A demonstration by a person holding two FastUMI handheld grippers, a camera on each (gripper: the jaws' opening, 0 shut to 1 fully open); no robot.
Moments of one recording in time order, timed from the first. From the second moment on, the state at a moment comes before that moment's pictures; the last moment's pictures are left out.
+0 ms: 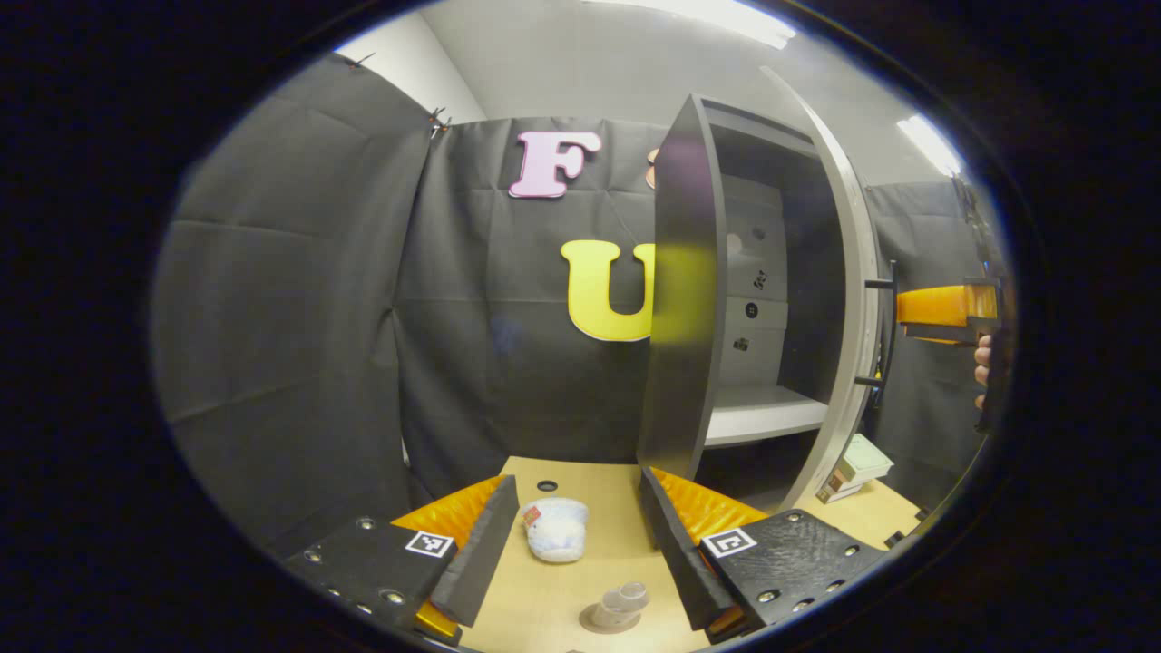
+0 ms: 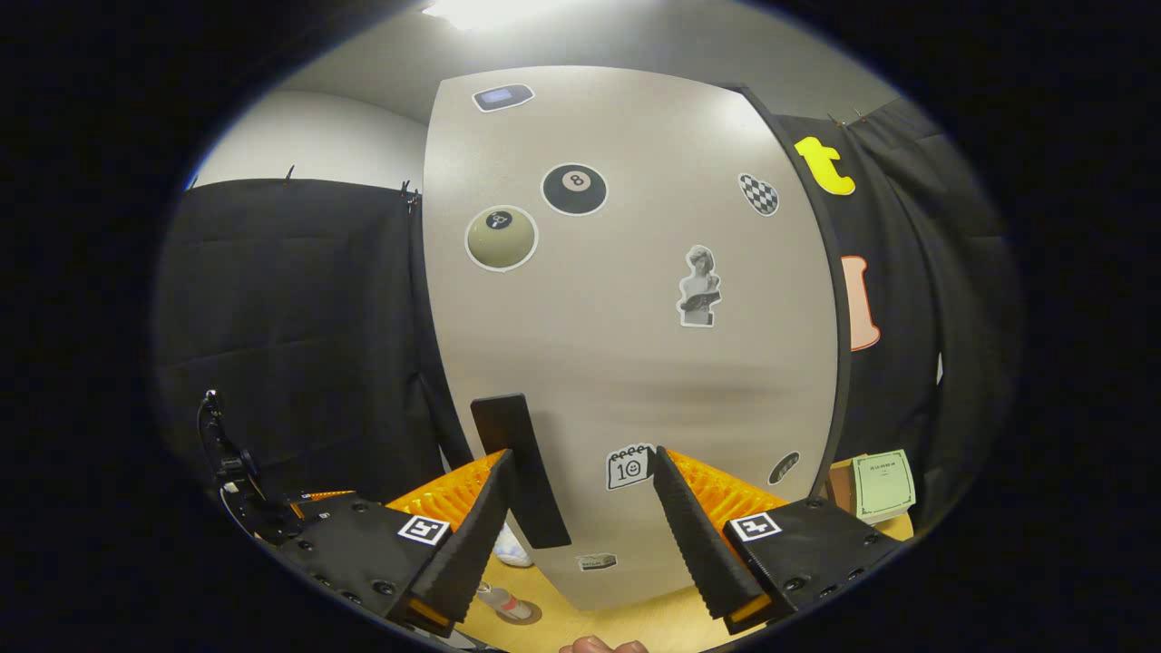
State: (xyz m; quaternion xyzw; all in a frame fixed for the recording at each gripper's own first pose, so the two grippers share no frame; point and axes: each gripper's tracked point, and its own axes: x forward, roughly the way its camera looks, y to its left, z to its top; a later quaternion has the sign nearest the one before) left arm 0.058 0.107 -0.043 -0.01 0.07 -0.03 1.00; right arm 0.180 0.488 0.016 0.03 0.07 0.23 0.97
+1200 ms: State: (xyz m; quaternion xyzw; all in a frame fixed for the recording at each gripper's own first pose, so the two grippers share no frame) left arm 0.063 -0.037 0.036 0.00 -0.01 -0.06 1.00; right arm 0.167 0.246 -0.014 -0.02 0.07 0.11 0.99
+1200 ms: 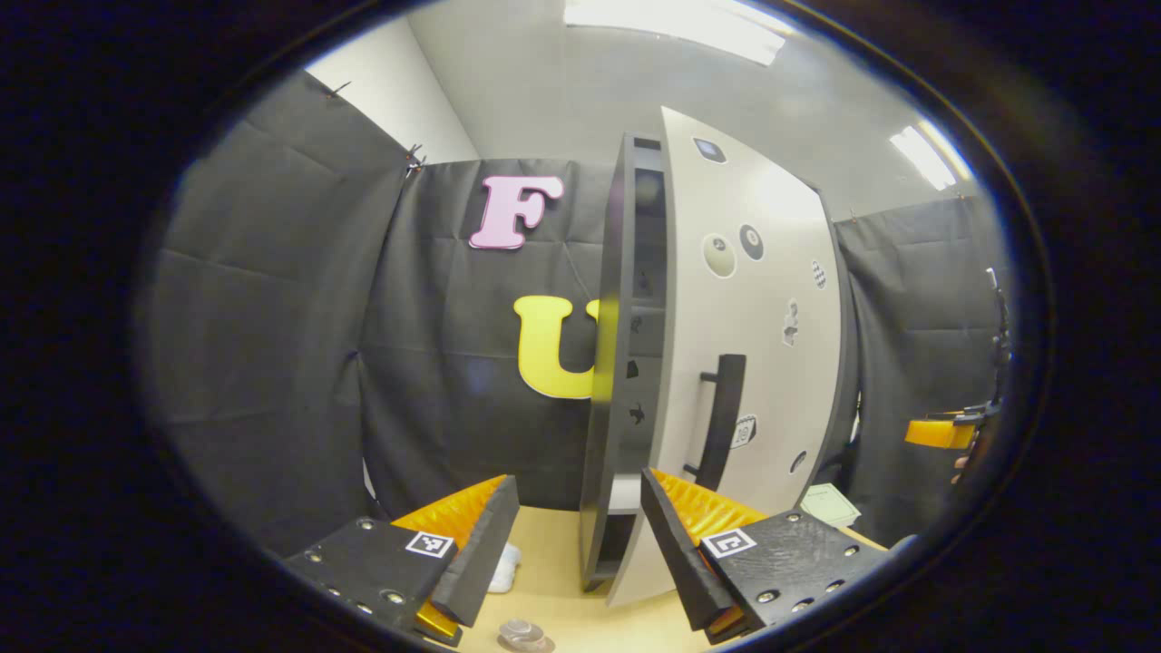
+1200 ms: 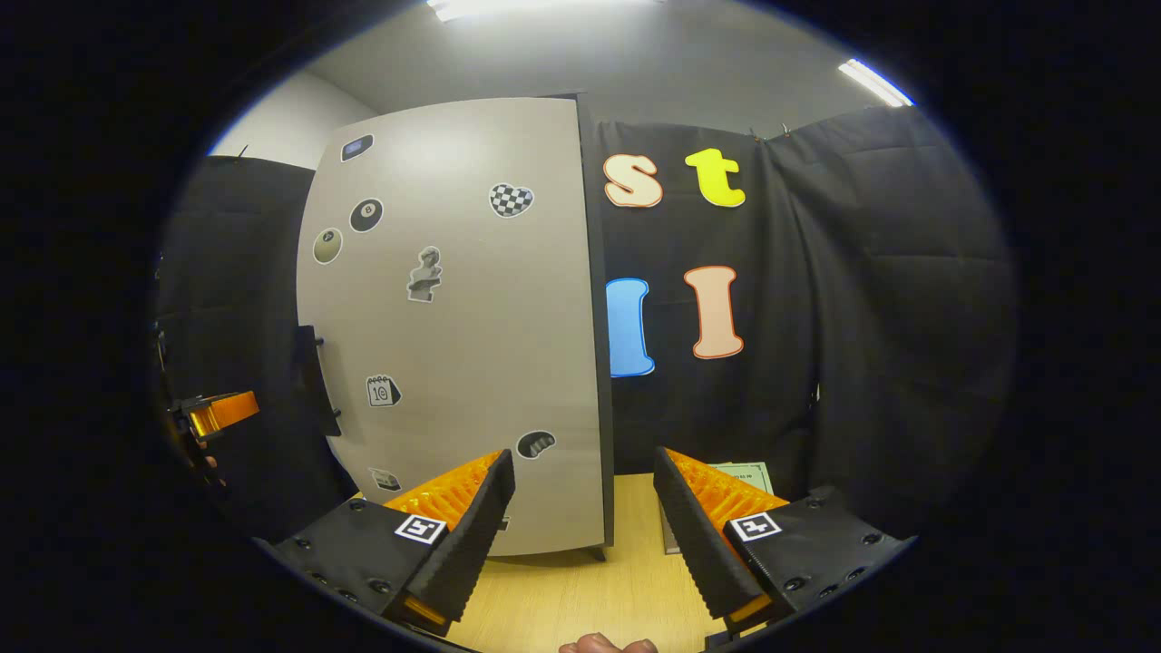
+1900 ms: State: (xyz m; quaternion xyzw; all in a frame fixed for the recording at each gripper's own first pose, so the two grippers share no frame) left arm 0.074 -0.106 0.036 0.03 0.00 -0.08 1.00; right arm 0.146 0.211 -0.016 -0.02 0.06 0.11 0.99
